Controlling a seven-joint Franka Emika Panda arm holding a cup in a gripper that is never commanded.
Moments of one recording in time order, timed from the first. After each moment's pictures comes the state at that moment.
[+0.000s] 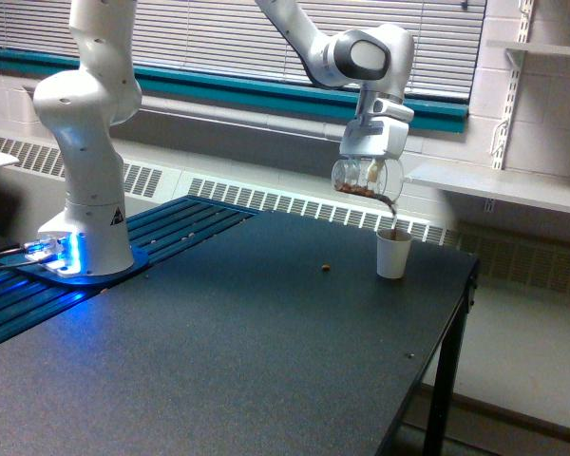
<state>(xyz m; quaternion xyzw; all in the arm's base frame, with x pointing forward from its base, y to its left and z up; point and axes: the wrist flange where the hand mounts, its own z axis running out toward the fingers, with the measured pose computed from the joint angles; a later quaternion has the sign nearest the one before) 0.477 0.277 0.325 0.99 0.00 0.00 0.16</state>
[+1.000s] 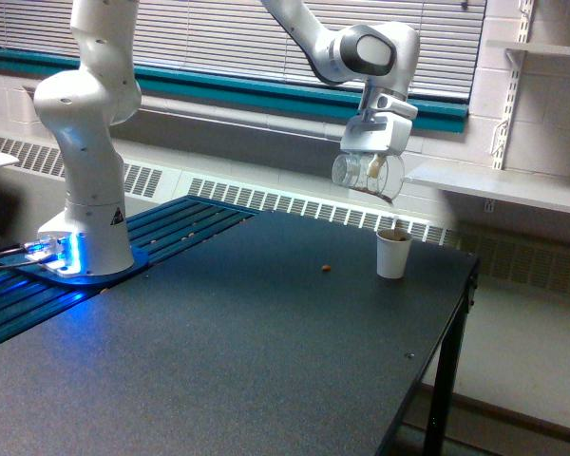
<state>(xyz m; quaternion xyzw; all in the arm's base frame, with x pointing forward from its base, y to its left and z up) 0.479 0.283 0.331 0.98 0.01 -0.02 0.17</state>
